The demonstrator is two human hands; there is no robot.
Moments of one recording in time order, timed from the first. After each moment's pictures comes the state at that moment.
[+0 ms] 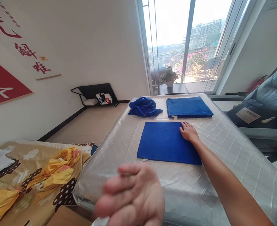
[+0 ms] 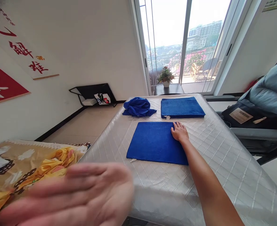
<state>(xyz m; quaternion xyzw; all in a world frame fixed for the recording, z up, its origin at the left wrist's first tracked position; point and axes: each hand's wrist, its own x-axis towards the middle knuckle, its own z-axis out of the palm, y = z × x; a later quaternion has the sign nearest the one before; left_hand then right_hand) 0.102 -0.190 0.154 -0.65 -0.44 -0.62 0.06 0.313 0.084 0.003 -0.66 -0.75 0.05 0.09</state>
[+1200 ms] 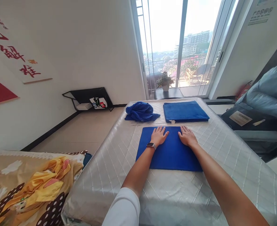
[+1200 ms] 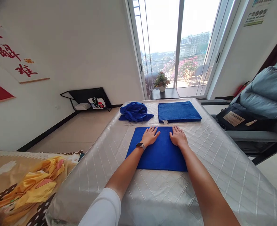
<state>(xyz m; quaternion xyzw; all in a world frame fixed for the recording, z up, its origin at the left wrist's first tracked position) 0.093 0.080 0.004 -0.79 -0.60 -0.10 -0.04 0.314 0.087 -0.001 -0.67 -0.74 0.04 0.07</state>
